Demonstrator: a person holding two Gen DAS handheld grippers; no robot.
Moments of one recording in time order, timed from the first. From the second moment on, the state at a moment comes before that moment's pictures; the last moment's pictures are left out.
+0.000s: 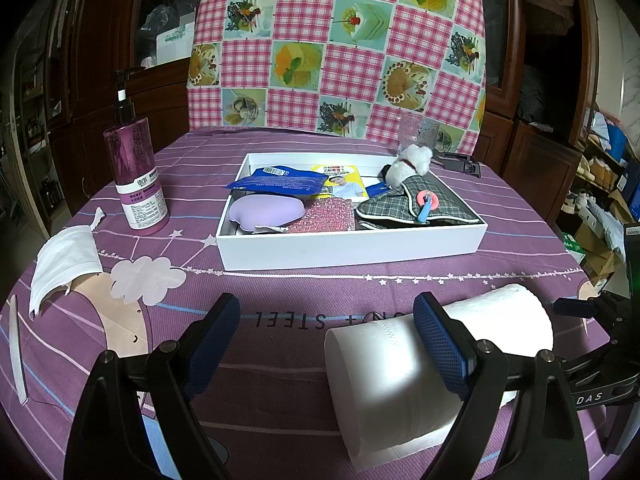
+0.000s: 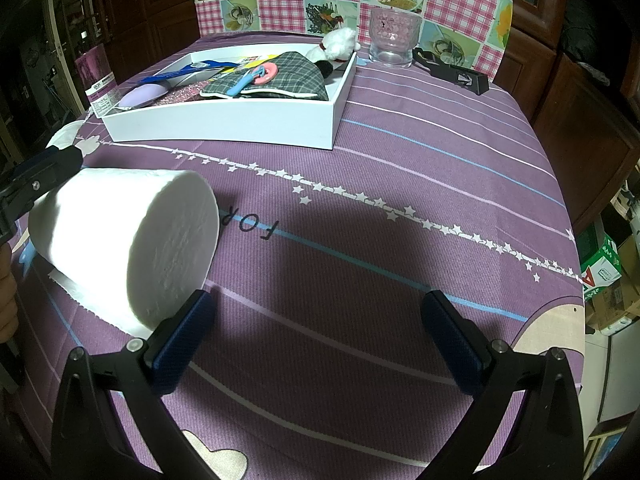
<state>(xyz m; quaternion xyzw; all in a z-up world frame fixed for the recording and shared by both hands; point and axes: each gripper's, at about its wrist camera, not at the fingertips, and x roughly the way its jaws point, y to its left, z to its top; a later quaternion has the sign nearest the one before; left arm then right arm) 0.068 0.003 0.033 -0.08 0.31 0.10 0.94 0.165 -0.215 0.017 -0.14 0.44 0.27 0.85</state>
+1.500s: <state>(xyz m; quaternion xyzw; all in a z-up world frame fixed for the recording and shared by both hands) 0.068 0.007 0.032 -0.09 0.31 0.11 0.94 0.166 -0.216 0.016 -0.14 0.44 0.27 0.85</state>
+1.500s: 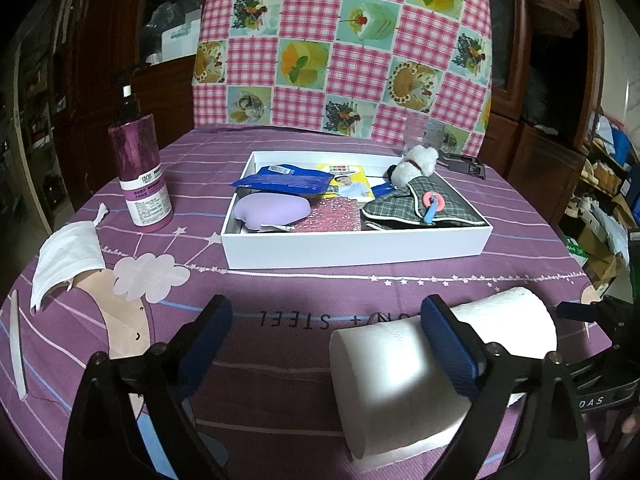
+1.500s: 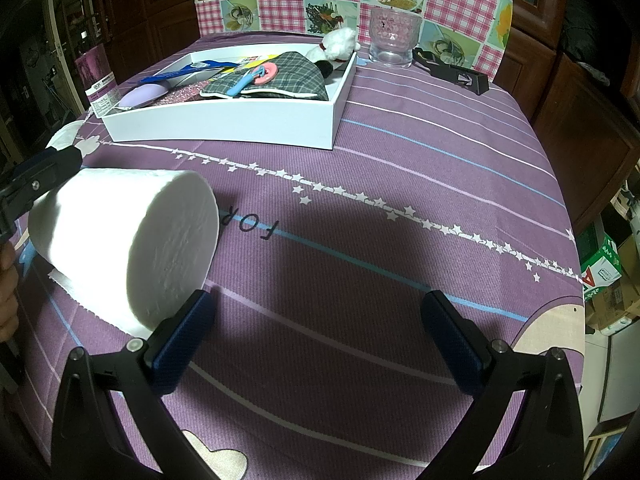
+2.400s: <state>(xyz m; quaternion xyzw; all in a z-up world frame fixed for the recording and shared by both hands) 0.056 -0.018 0.044 -0.03 0.29 0.08 0.95 0.092 -0.217 0.040 -0.04 0.28 0.32 0.90</state>
